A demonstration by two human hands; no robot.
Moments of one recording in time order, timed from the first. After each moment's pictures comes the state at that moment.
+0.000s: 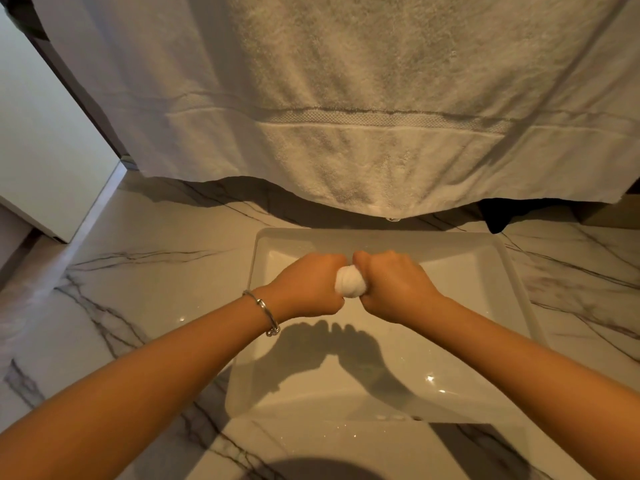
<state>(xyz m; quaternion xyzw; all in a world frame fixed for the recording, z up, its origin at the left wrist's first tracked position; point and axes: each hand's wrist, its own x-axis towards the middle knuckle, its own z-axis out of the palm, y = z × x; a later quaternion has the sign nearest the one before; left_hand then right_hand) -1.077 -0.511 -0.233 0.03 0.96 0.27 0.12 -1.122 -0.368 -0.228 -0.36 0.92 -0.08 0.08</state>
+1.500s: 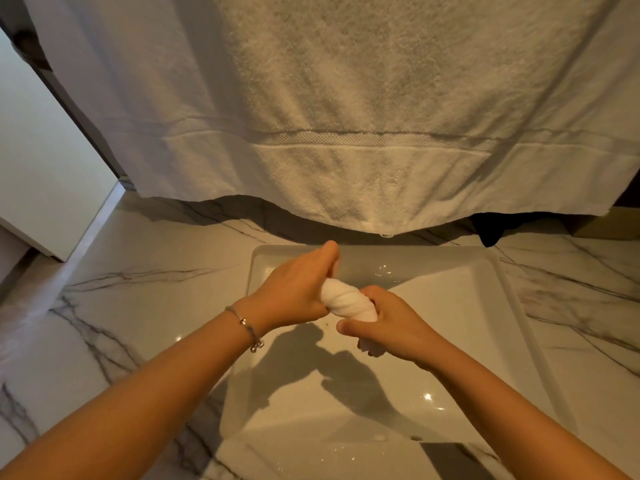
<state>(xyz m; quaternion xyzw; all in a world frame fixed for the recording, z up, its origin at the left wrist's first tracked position) -1.084 -0.530 -0.234 0.12 0.96 0.25 -0.01 -1.098 -0.353 -0.233 -0.16 0.81 -0.47 0.31</state>
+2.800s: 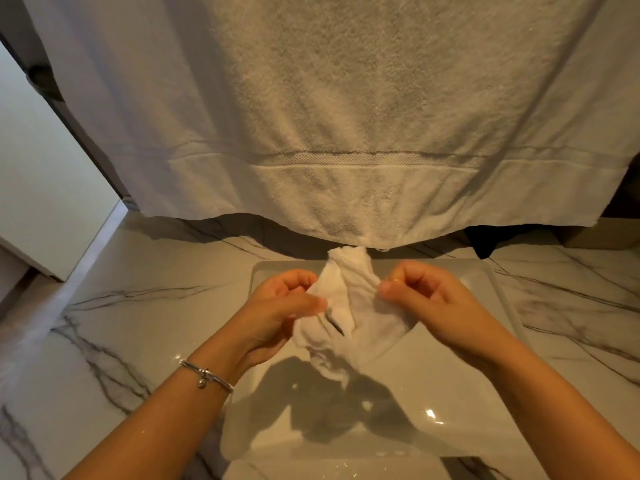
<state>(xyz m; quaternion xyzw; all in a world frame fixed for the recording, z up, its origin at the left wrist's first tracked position) -1.043 -0.529 -0.197 -0.11 0.57 0.80 0.11 -1.100 -0.321 -0.163 -0.26 0.70 -0.62 0.24</state>
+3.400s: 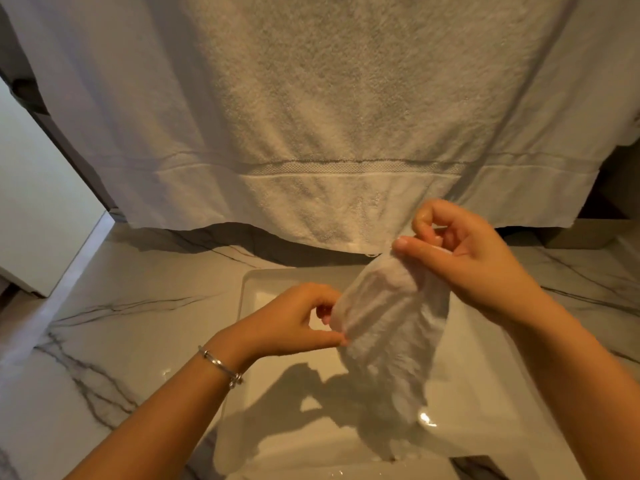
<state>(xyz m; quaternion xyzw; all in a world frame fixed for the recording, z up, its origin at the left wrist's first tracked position) -1.064 -0.518 -0.195 0.15 0.91 0.38 0.09 -1.118 -0.313 -0.110 -0.31 0.72 -0.61 0.06</state>
